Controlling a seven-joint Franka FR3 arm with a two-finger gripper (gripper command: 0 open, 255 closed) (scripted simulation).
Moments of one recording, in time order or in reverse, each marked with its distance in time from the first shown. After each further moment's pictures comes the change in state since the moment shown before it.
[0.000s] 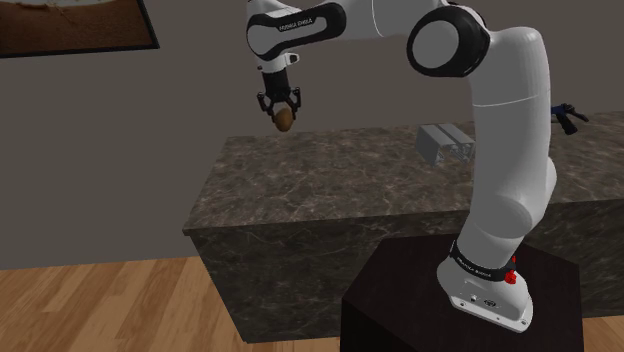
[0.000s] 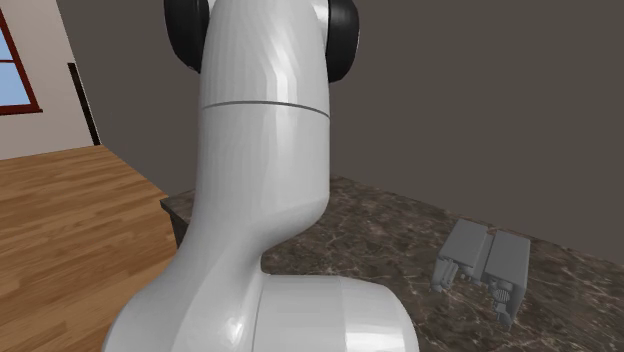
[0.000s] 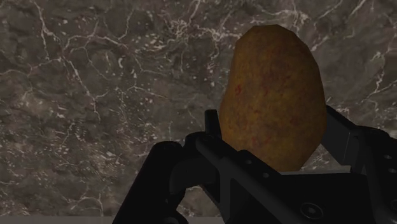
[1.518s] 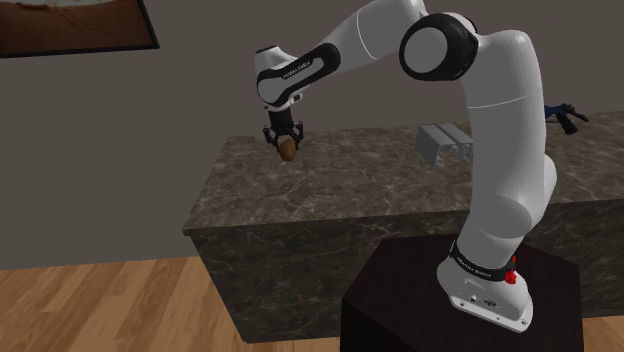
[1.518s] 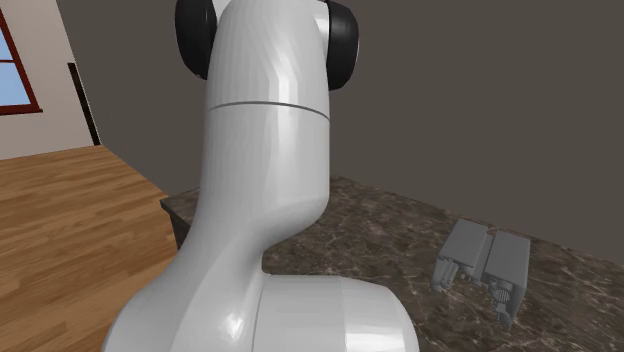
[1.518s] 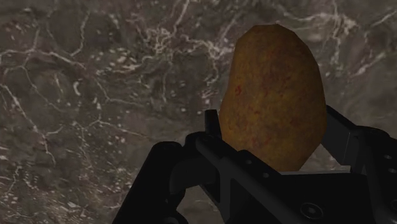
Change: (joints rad) arm -0.007 0.050 -0.008 -0.234 -0.018 0.282 0.028
